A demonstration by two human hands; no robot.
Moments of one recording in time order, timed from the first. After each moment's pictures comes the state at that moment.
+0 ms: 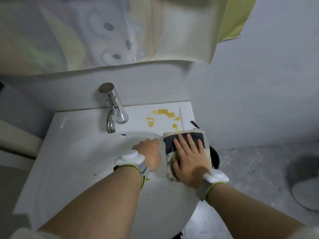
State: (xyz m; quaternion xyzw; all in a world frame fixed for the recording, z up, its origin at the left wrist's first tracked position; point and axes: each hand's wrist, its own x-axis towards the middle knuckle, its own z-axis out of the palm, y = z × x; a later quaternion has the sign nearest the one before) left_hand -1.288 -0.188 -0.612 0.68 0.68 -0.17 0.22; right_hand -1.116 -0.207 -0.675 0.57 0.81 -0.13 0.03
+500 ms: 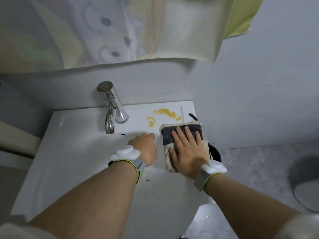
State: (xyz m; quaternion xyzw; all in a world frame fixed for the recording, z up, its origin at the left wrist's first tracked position) left_hand -1.302 -0.169 -0.617 0.67 0.70 -0.15 0.21; right_hand -1.124 -0.174 -0.675 0.56 0.82 -0.12 0.04
